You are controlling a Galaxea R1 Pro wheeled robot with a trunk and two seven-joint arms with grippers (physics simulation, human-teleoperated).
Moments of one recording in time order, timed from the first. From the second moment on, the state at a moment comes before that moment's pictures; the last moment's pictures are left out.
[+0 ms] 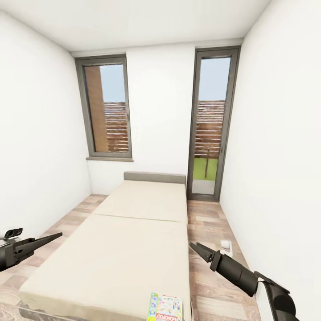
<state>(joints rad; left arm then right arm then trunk) -0.20 0.45 0.53 -1.43 0.35 0.93 -1.57 -0.15 0.12 -0.36 -1.48 -0.22 0.71 1.10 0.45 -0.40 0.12</state>
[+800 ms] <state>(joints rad) -0.20 0.45 0.53 -1.43 0.35 0.93 -1.57 -0.15 0.12 -0.36 -1.46 -0.22 0.71 1.10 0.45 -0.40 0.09</state>
